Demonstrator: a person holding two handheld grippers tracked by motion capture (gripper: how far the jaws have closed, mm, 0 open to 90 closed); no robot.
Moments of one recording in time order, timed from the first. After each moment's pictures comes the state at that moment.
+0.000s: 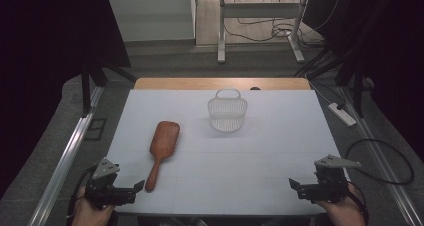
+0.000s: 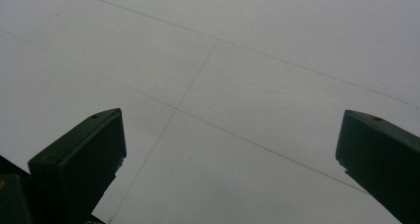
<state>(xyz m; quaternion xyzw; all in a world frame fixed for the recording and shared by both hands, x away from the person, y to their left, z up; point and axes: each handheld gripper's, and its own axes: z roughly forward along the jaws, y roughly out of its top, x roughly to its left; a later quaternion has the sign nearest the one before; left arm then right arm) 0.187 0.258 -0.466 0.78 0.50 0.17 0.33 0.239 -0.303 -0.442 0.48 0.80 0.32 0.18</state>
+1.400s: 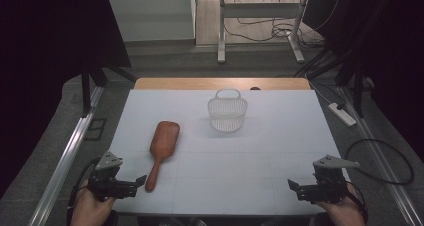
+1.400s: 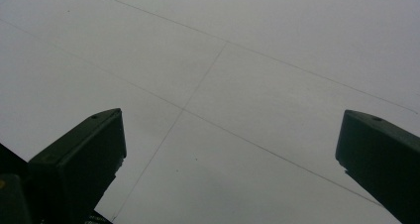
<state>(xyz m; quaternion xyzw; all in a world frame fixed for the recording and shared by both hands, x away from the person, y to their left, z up) 0.207 0.259 -0.463 0.79 0.48 0.16 0.33 0.239 -0.301 -0.442 0.46 0.81 0.32 0.18</state>
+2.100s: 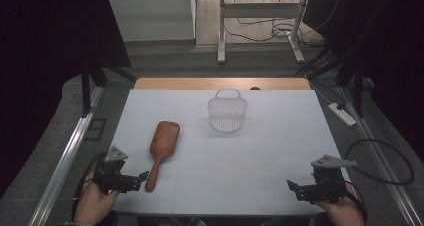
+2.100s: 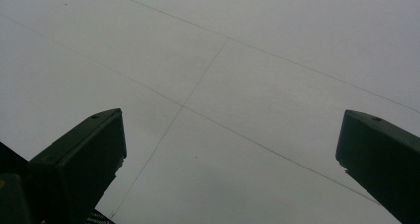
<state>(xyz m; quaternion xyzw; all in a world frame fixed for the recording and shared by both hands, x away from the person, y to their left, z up) 0.228 0.253 -0.467 0.80 0.49 0.16 0.29 0.240 -0.299 -0.443 0.46 0.81 0.32 0.18</state>
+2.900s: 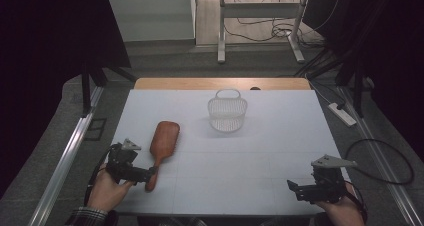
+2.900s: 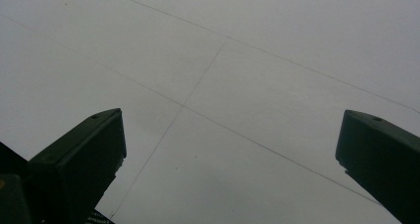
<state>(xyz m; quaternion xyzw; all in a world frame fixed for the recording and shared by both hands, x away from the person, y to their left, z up) 0.259 0.233 -0.469 0.82 0.50 0.13 0.26 0.240 -0.299 -0.443 0.46 0.81 0.32 0.18</state>
